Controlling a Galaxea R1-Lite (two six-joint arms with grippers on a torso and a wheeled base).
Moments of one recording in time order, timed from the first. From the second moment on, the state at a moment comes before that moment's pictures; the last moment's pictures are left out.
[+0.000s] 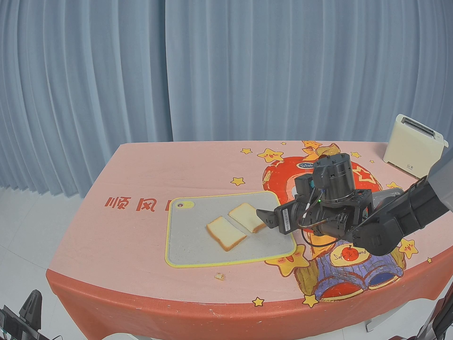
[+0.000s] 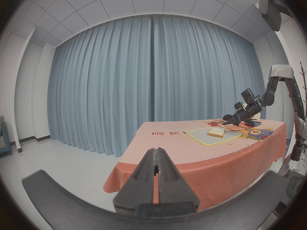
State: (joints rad) left arm -0.01 0.02 -0.02 0.00 -0.01 0.01; right arm 0.62 1.98 -0.92 -0.52 -0.17 0.10
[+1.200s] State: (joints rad) left arm -0.01 0.02 -0.02 0.00 -0.01 0.01; right arm 0.60 2.05 -0.94 -0.52 -0.17 0.10
